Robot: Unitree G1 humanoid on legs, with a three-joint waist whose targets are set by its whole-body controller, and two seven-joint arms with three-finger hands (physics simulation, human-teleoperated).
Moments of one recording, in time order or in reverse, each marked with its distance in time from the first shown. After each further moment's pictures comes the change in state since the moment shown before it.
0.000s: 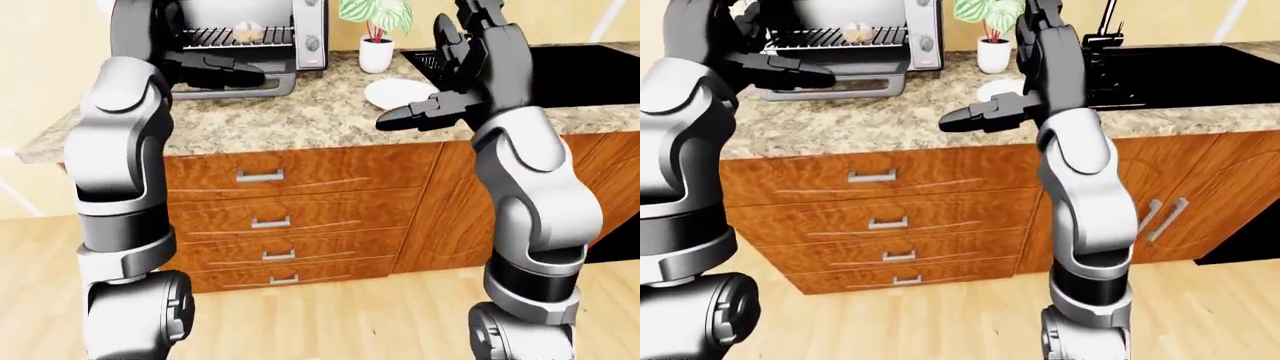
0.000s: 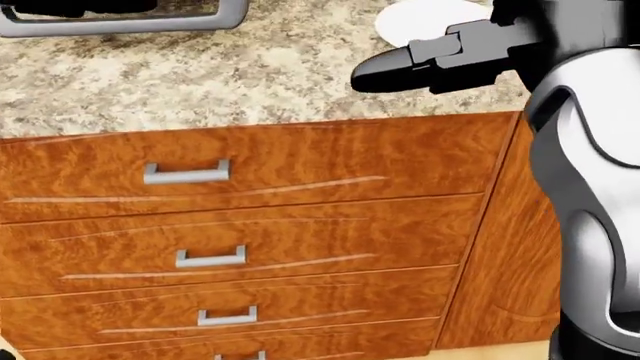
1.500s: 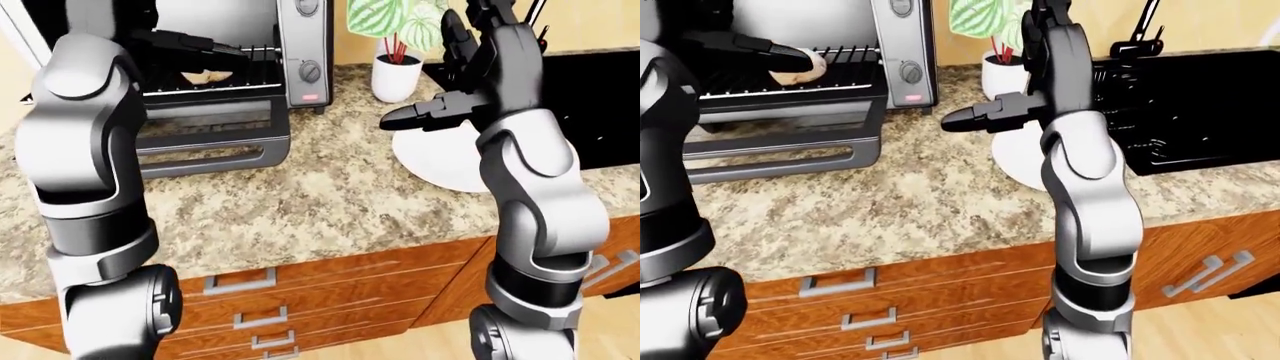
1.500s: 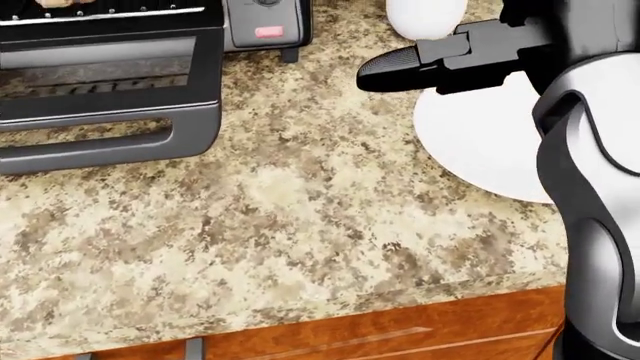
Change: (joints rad) left arm -0.031 0.060 0.016 -0.080 0.006 0.070 -0.018; right arm 0.014 -0.002 -0.007 -0.035 0.002 -0.002 -0.015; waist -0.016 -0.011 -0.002
